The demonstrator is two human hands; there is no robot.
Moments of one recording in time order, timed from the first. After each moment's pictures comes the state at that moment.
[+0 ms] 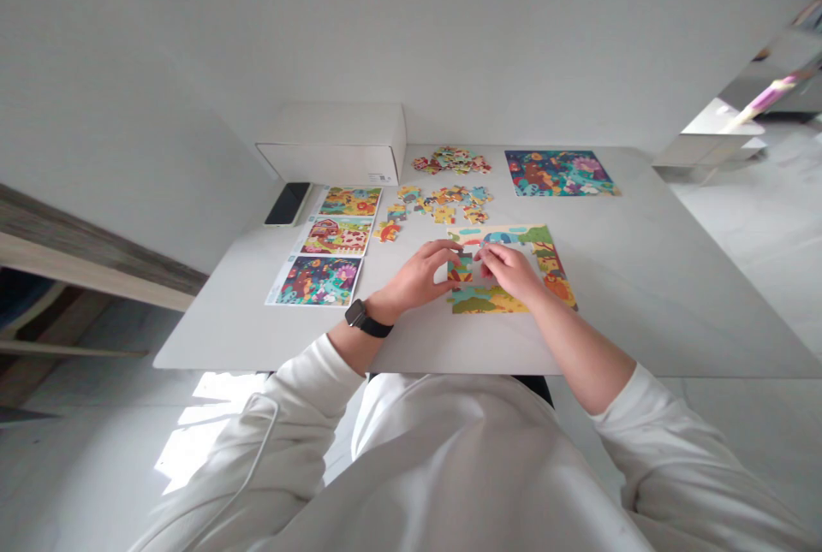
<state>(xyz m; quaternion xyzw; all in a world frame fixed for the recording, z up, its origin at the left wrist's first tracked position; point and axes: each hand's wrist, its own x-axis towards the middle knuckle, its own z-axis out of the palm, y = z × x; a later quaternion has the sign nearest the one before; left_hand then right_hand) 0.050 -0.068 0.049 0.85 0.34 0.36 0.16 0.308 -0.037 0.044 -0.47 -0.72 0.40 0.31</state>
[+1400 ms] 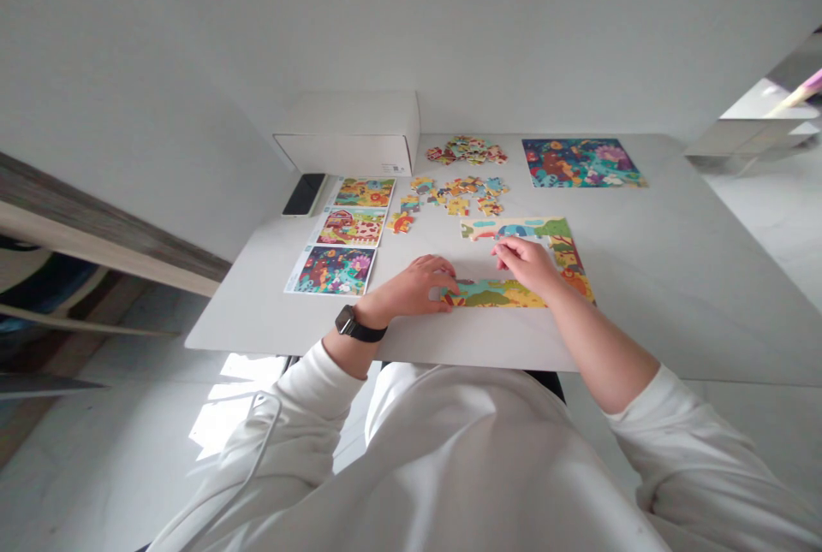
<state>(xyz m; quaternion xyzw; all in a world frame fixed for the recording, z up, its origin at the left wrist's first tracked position) 0.014 -0.095 0.047 0.88 0.36 0.18 0.23 0.313 -0.036 0.041 -0.49 -0.74 0.36 0.30</state>
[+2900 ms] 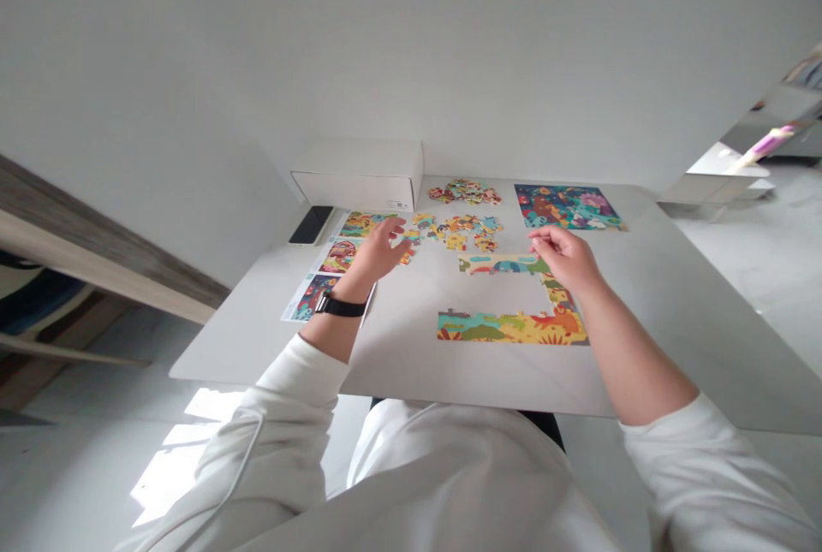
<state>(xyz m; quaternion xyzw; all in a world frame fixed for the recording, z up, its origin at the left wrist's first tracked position) -0.047 -0.001 0.079 0.68 0.62 0.37 0.13 0.366 0.021 0.094 -0.48 -0.71 0.30 0.43</state>
